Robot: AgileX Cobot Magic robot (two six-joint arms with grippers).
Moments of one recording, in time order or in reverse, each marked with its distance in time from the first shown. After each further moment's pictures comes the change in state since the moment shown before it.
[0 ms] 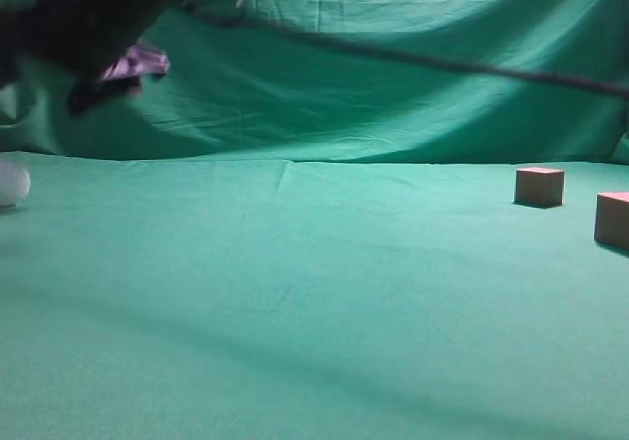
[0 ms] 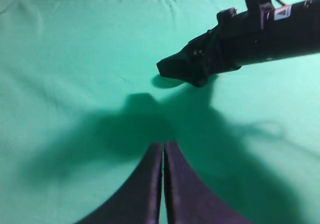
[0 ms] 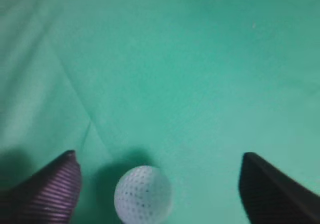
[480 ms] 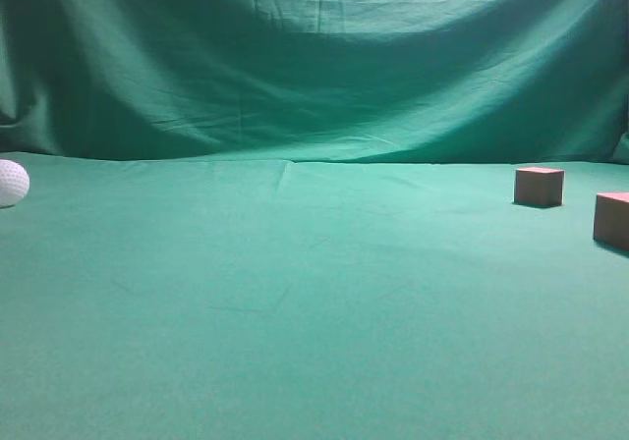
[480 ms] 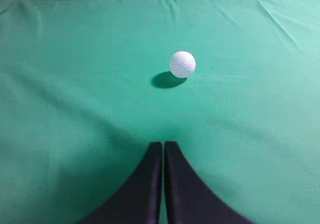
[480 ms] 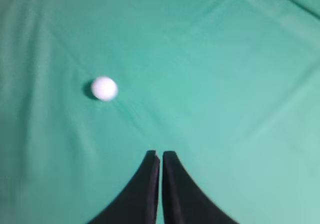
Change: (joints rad) left arm 0.000 0.000 0.000 0.000 0.000 0.000; right arm -0.197 -0.483 -0.009 -0.319 0.739 0.370
